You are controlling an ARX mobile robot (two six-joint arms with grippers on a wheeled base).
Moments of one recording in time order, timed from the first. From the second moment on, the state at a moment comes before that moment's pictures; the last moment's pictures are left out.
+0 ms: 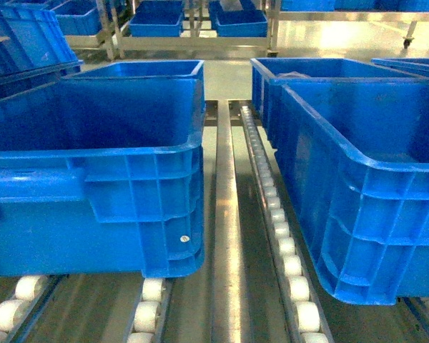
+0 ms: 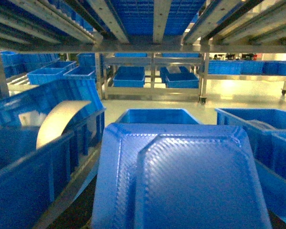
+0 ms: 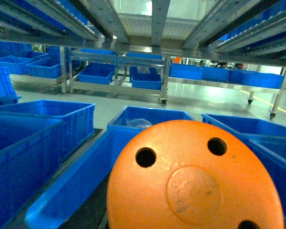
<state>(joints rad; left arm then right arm) -0.01 0.82 0.17 0.86 -0.03 0.03 0.01 0.74 0.17 0.78 -0.01 -0.07</state>
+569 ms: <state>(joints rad) 0.00 1.62 0.82 0.65 -0.01 -0.01 0.01 1.60 0.82 0.66 0.13 -0.07</state>
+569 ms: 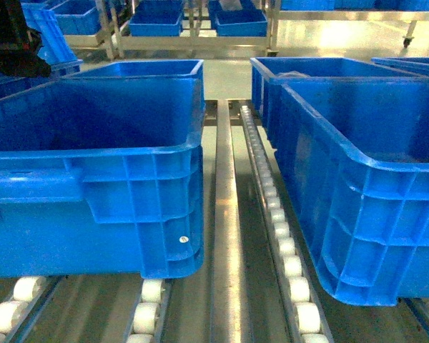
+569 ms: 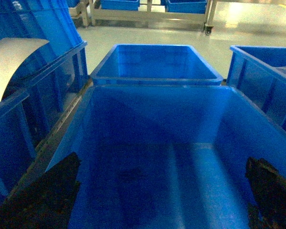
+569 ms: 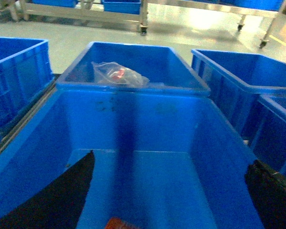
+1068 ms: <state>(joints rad) 0.00 1.24 0.25 0.98 0.00 0.00 0.00 1.18 0.23 0.95 0.00 -0.01</state>
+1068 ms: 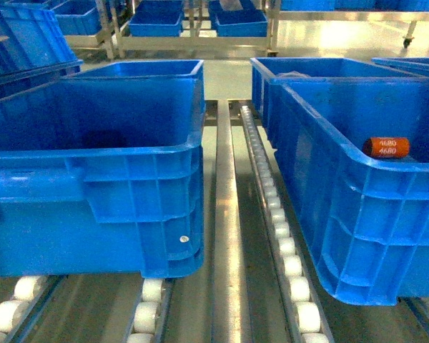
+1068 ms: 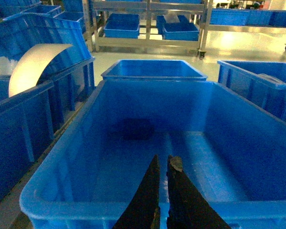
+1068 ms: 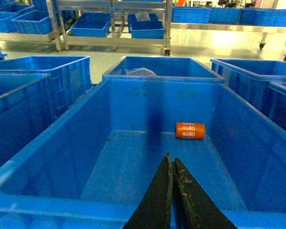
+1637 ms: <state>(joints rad) 0.00 1.09 0.15 0.92 0.00 0.00 0.00 1.03 0.13 0.88 0.00 -0.01</state>
